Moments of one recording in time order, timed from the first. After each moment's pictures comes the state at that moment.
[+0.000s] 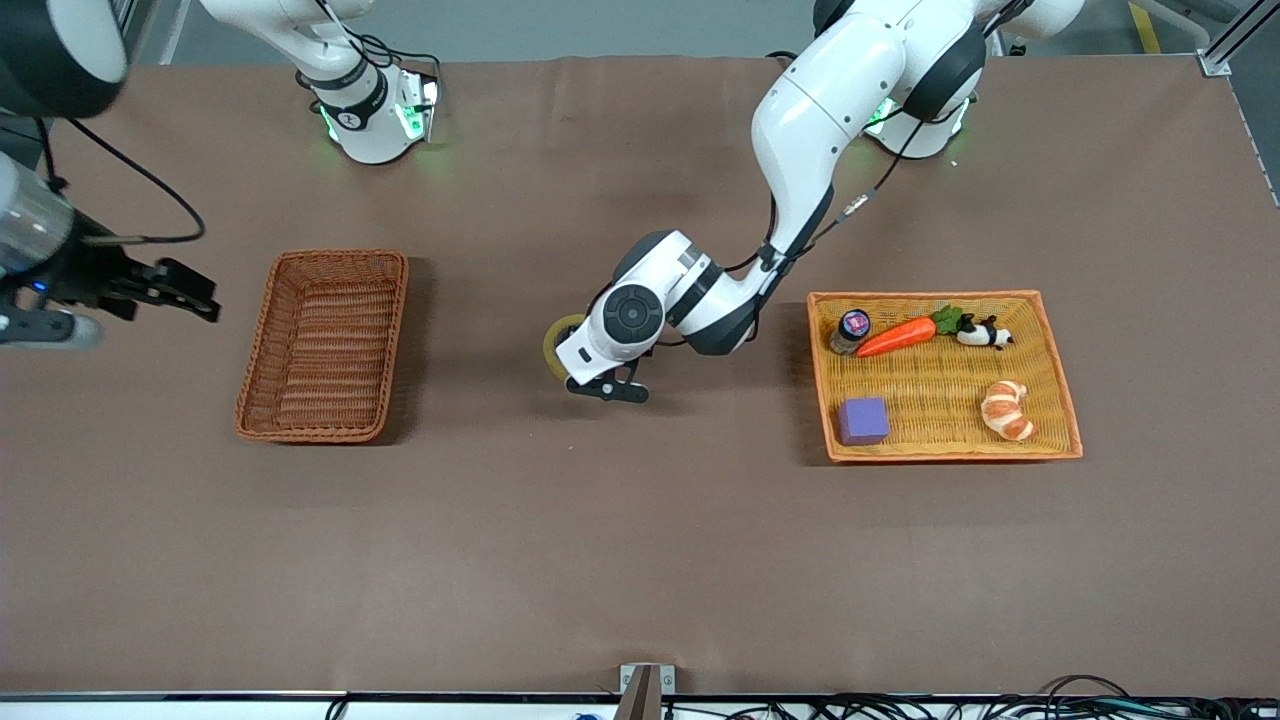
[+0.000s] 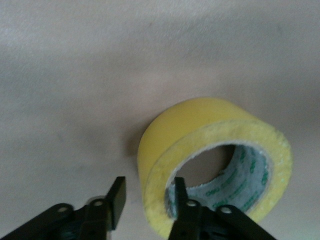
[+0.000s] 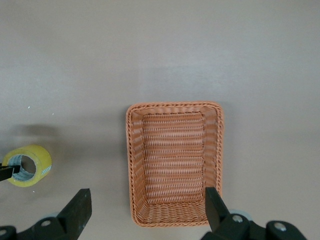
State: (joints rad) left arm -0.72 1.00 -0.17 -1.15 -0.19 2.05 -0.58; right arm 0.12 0.09 -0.06 -1.60 0.01 1.66 0.08
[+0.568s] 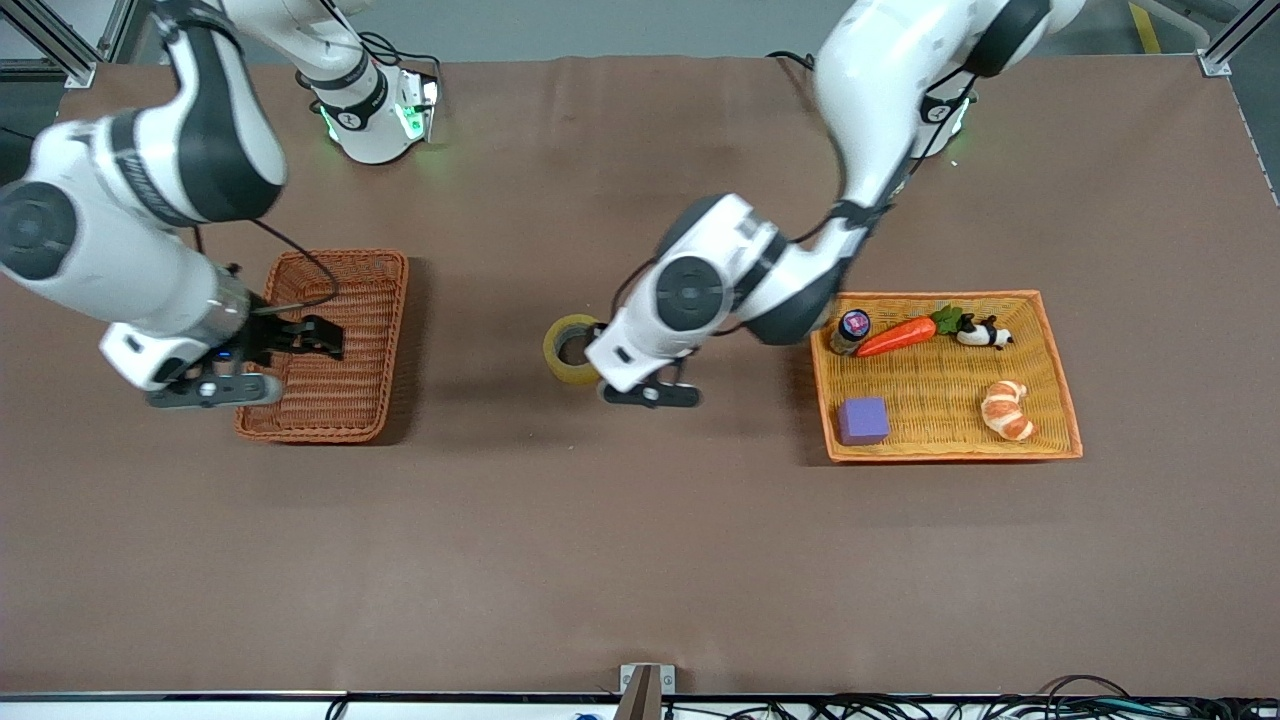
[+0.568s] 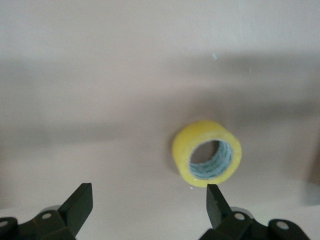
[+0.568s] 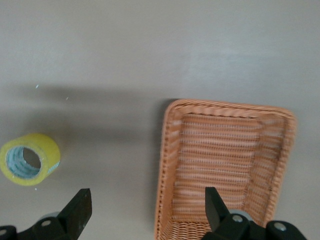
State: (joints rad) left arm -0.56 0.72 -0.14 -1.17 -0.19 1.86 -0.62; right arm 0.24 0.19 -0.03 -1.75 0.06 1.86 0.08
